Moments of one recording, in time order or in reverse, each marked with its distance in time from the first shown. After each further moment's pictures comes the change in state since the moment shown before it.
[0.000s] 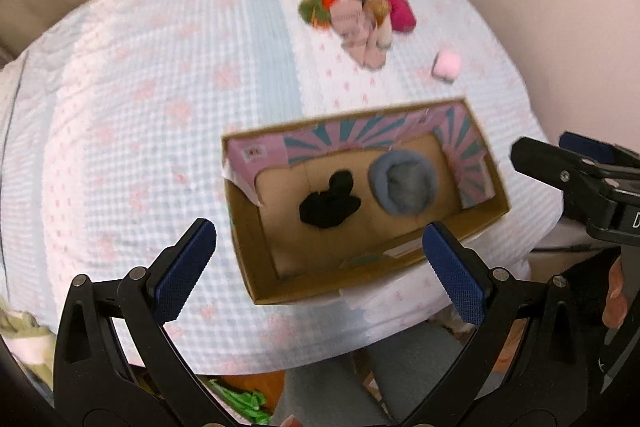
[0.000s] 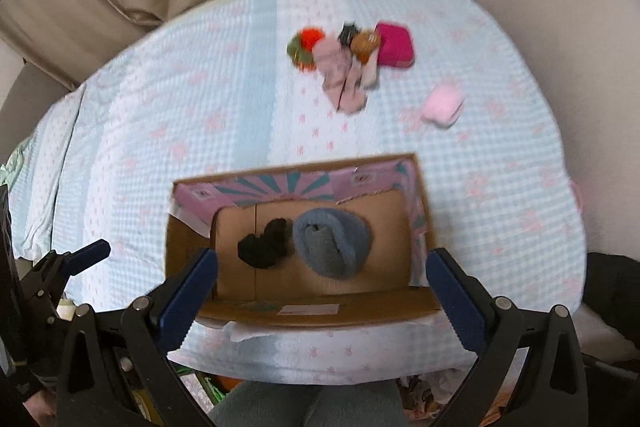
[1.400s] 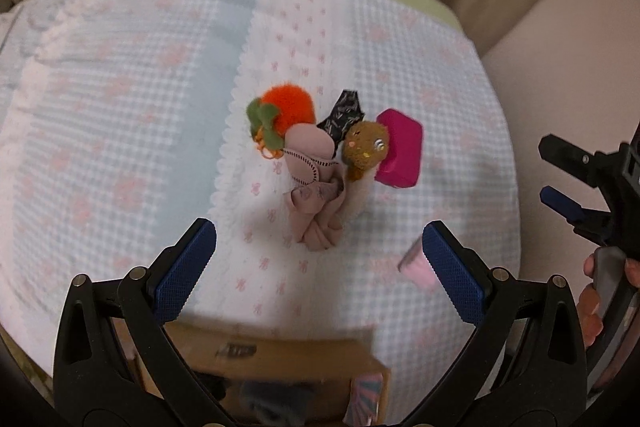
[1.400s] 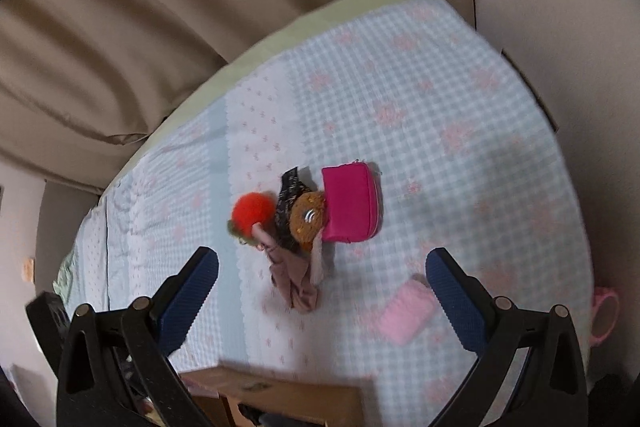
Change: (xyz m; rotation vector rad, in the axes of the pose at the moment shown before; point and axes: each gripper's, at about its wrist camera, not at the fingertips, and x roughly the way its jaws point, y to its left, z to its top) left arm 0.099 -0.073 0.259 -0.338 -0.081 -0.023; right arm 0.111 -0.192 0.272 0.219 -0.001 0.264
